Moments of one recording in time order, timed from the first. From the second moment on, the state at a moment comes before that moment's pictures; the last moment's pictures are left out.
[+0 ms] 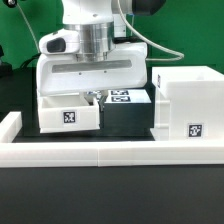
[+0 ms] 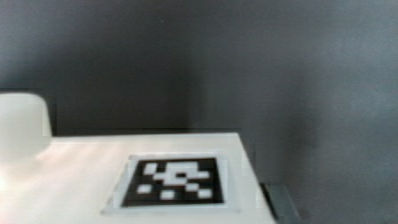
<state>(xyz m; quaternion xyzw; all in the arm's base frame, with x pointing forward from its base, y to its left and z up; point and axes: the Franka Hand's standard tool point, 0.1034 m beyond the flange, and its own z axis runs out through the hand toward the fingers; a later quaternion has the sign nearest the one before) 0.498 -0.059 0.025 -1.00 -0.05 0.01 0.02</state>
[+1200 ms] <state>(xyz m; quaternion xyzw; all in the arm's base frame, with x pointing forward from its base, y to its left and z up) 0.503 -0.060 0.024 -0.85 -0.53 0.02 0.00</state>
